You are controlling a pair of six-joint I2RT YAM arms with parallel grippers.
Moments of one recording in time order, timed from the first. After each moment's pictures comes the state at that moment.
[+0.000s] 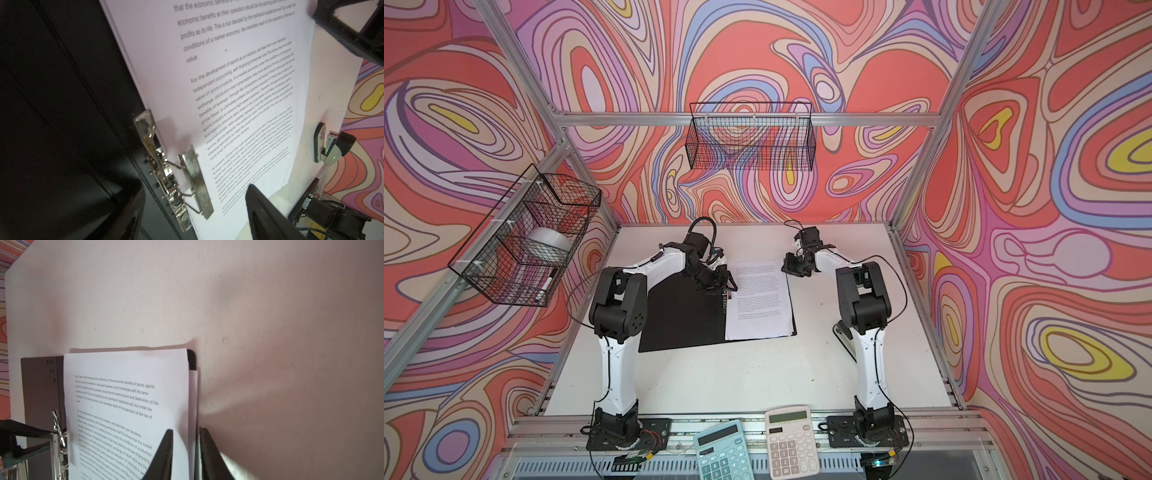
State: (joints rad) left arm -0.27 2.16 1.62 -0.80 0.55 -0.20; right arm 0.21 2.24 1.64 -0.40 -0.40 0.37
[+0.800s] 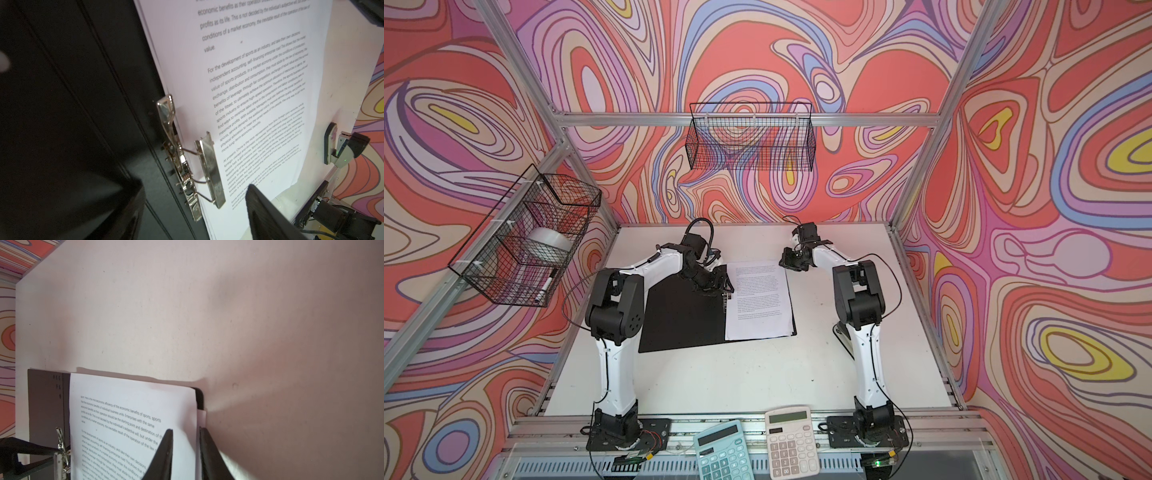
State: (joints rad) left arm -0.27 2.14 1.60 -0.80 0.53 -0.19; right arm 0.21 2.33 1.78 -0.42 -0.42 0.37
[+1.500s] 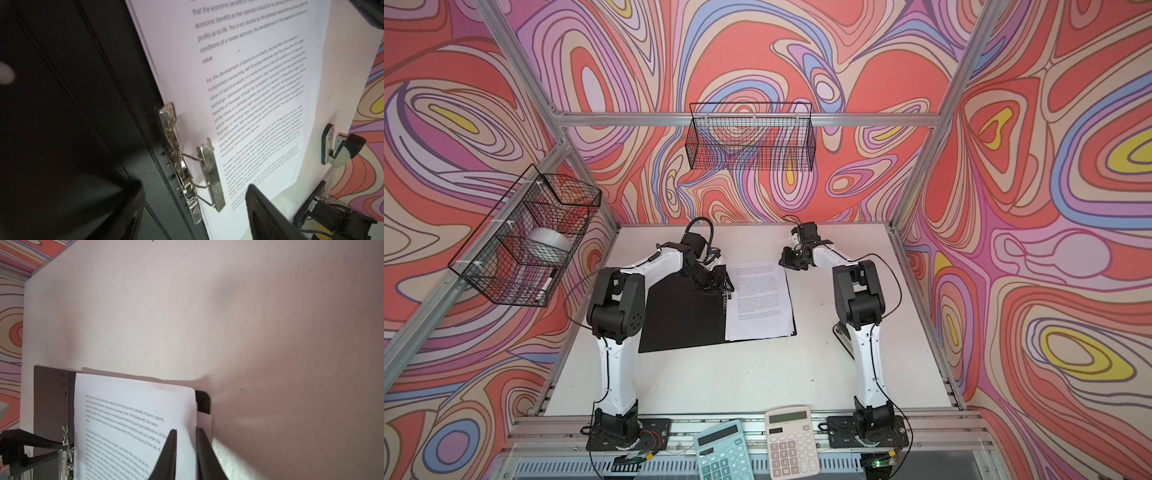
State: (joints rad) left arm -0.26 2.16 1.62 -0.81 0.54 -0.19; right arm 0.21 2.33 1.78 -0.40 -0.45 0.35
